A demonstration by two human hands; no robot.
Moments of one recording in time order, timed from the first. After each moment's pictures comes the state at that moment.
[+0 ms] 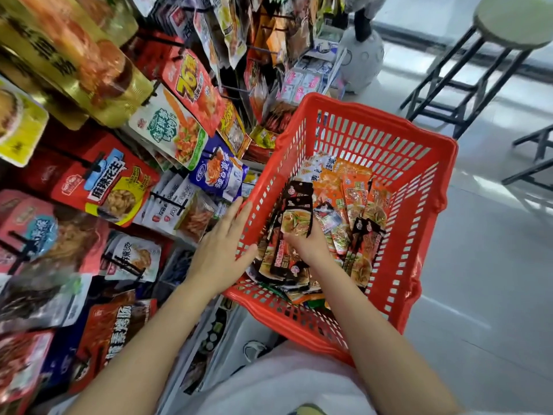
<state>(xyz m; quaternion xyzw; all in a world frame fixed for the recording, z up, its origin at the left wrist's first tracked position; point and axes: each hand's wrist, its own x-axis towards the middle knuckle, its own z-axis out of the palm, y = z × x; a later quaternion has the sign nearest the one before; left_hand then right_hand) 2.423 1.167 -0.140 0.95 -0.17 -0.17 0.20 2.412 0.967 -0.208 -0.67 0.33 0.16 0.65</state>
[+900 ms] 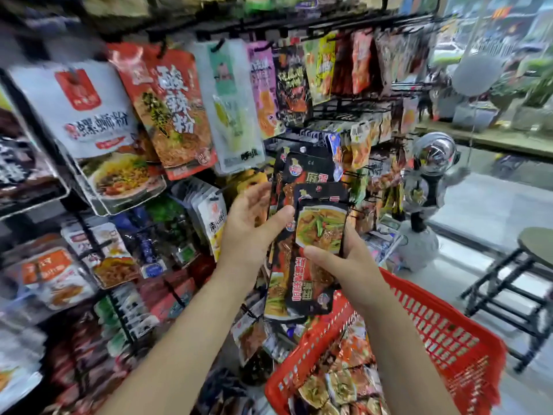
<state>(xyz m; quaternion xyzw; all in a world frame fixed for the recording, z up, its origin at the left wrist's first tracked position) 2.451 1.177 0.146 0.66 0.00 0.15 0.73 2.454 1.006 0.112 -0.66 -0.17 0.04 0.73</state>
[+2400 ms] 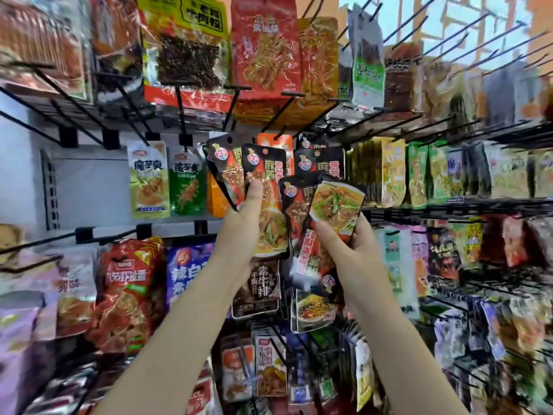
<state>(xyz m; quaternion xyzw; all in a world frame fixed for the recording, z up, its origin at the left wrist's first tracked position) 2.291 1.322 0.397 0.63 0.09 0.41 0.65 2.399 1.219 0.338 -0.52 -0.40 -0.09 0.75</state>
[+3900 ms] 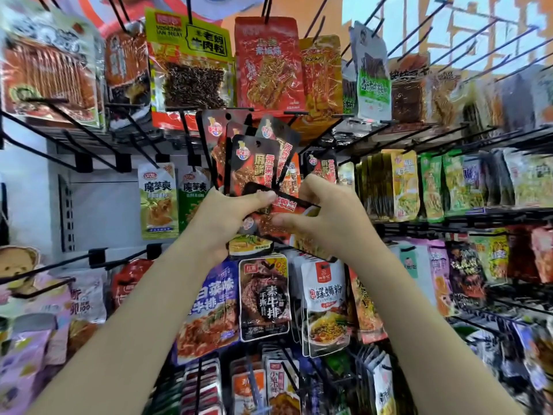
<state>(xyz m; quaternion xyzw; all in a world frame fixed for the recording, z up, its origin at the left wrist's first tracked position) 2.293 1.374 0.439 0.72 0.04 0.43 0.55 2.417 1.243 0.425 -0.65 -0.52 -0.37 0.43</state>
